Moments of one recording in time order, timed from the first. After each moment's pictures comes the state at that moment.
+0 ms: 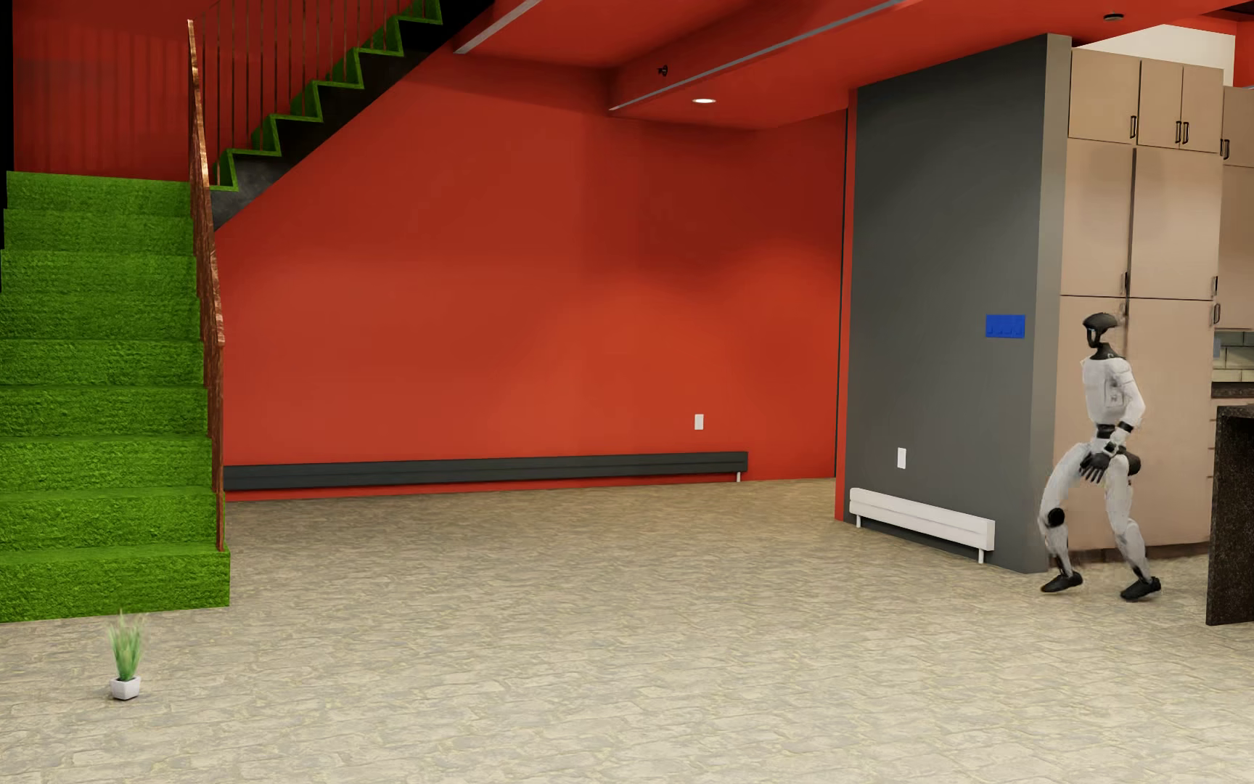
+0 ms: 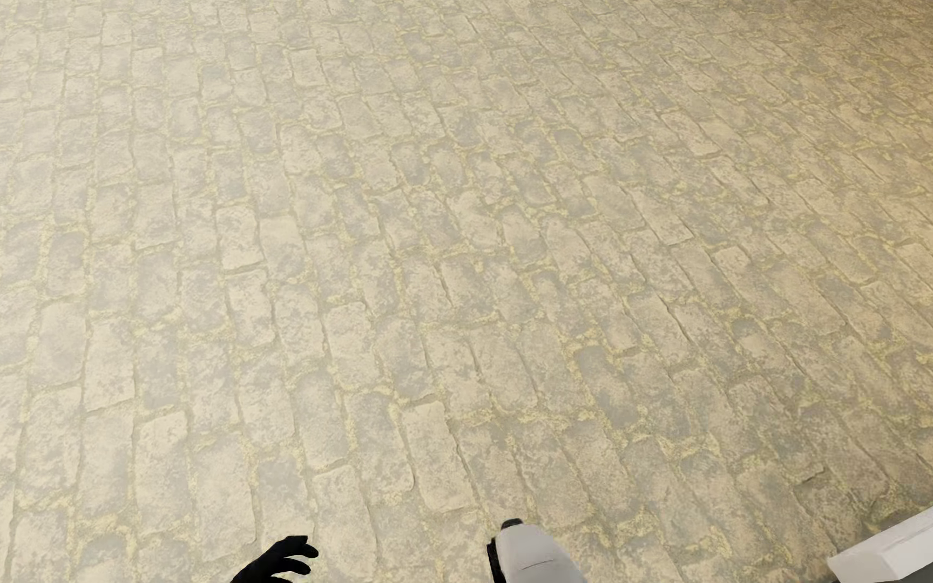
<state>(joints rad) 0.15 -0.59 -0.29 -0.19 -0.10 -0.05 0.00 0.00 0.10 0.41 0.95 0.17 0.52 -0.40 -0.21 0.44 -0.39 0.00 0.00 -0.33 0.40 0.60 0.87 0.00 0.00 0.00 0.00 0.00 0.00</state>
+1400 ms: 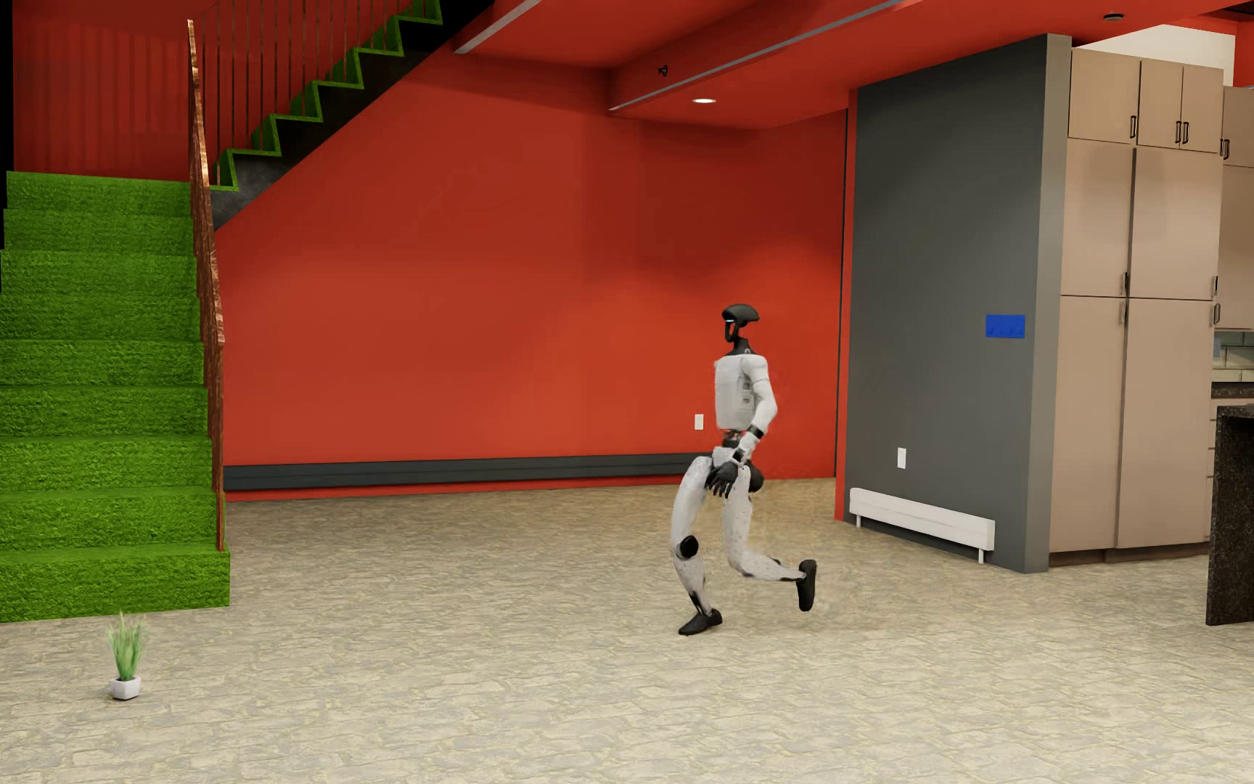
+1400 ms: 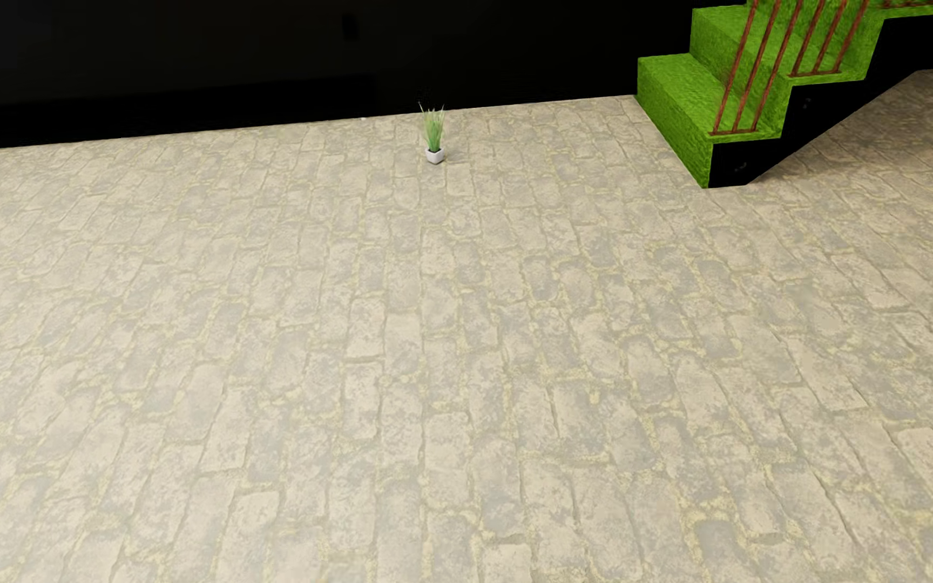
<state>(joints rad) 0.06 -0.28 -0.25 0.01 0.02 0.01 0.00 0.00 0.08 1.36 0.82 0.18 0.50 0.11 -0.25 0.40 -0.38 0.00 0.00 -0.51 0.42 0.72 1.01 0.00 0.00 0.00 0.00 0.00 0.00</state>
